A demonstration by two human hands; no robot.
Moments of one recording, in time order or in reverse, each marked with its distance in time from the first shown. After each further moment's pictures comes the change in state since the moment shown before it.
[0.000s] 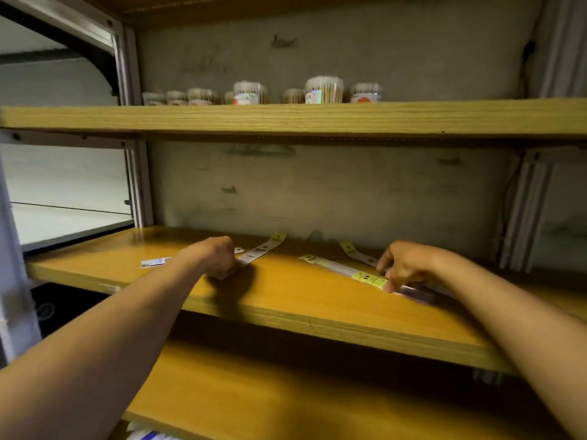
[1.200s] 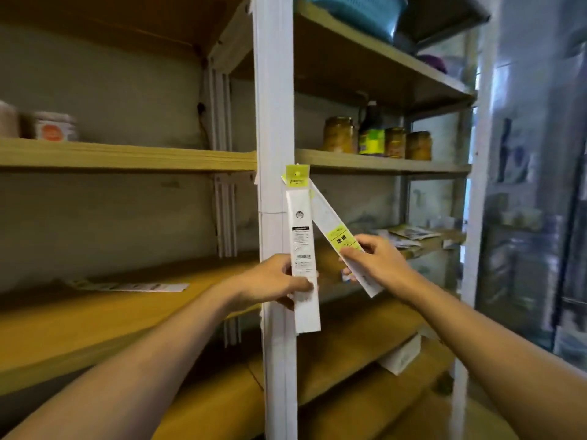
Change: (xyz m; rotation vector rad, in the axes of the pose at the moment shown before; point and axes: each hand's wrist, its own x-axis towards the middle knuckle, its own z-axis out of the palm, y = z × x) left_hand -0.277 0.361 0.033 -0.780 -0.602 1.318; right_hand -0.345 0.216 -0.009 0.677 0.871 0.266
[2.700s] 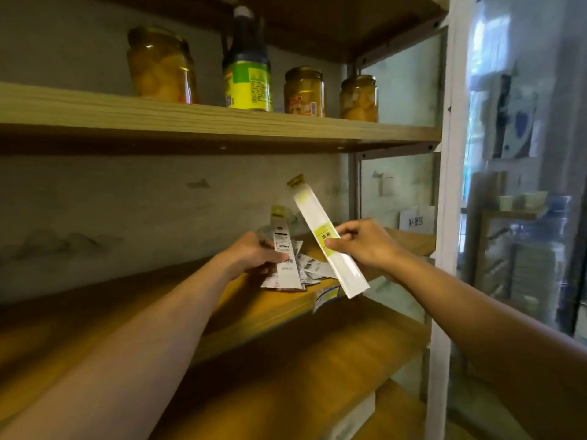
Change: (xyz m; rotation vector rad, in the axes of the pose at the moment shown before) left_hand 0.507 -0.024 0.127 0.064 0.272 -0.311; right_hand 0.285 0.306 -0.251 -0.166 -0.036 0.079
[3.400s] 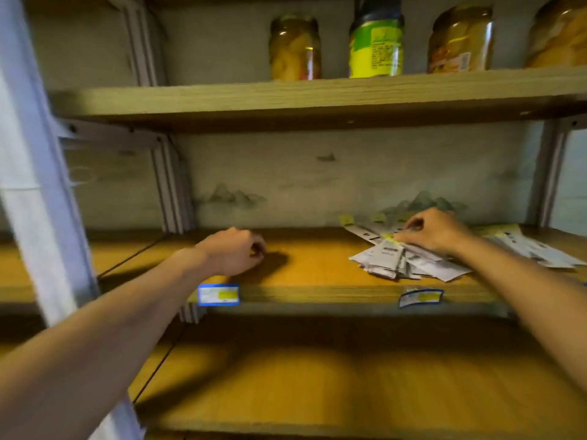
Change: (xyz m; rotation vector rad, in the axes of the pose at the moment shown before) left_hand -0.152 -0.060 -0.075 1.039 0.333 -0.247; right_hand 0.105 0.023 0.061 -0.277 -0.312 -0.241
